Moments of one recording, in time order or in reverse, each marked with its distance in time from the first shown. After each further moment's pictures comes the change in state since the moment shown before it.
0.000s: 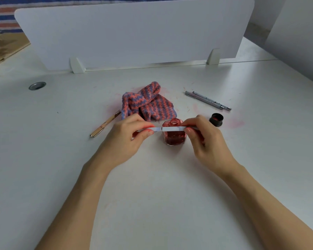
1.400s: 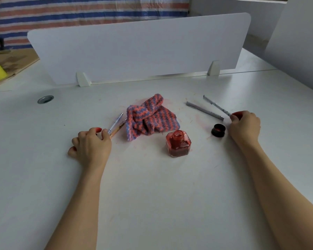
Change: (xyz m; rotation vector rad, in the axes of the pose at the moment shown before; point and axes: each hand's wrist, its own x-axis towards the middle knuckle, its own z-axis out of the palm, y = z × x) left_hand -0.006 -0.079 -0.010 0.488 0.405 -0.970; right_hand 0.051 0.109 -0.045 -0.439 0.275 0.749
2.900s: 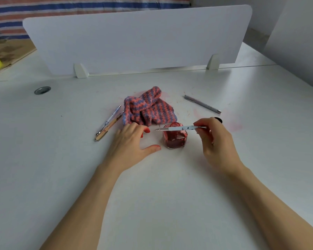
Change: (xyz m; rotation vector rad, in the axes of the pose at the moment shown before) left_hand -0.054 0.031 0.002 -0.131 -0.288 0.880; right_hand -0.107 -0.034 -0.019 0.386 -0.171 -0.667
